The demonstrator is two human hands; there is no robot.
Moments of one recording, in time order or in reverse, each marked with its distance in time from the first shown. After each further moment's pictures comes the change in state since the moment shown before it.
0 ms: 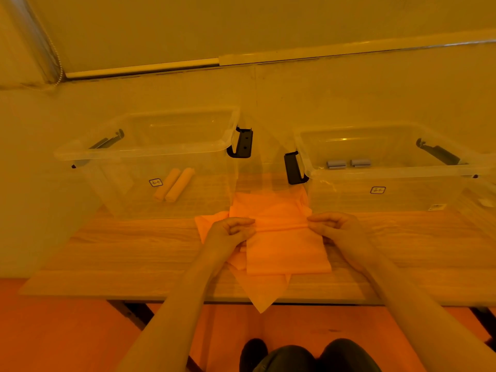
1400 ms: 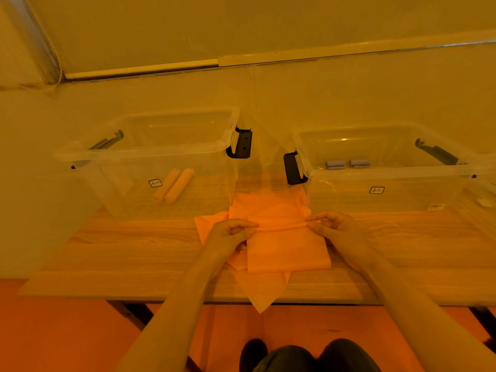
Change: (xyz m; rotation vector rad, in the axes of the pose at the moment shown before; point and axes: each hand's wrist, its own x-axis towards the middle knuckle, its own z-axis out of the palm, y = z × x) left_hand -0.004 0.005 0.002 0.091 -0.018 0.016; right_hand -0.003 -0.004 0.003 -0.056 -0.019 0.018
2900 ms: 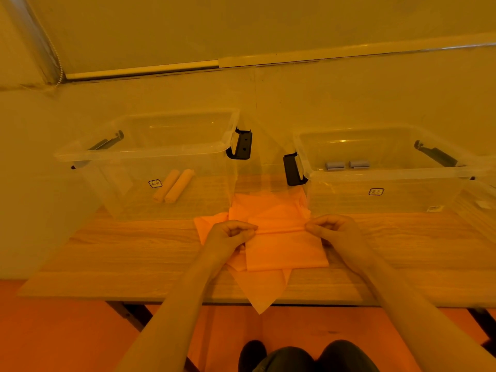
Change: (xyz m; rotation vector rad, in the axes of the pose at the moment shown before) left_hand 0.000 -0.002 -0.002 -0.018 -0.003 -0.003; right_hand -0.002 0.001 0.002 0.019 0.036 -0.029
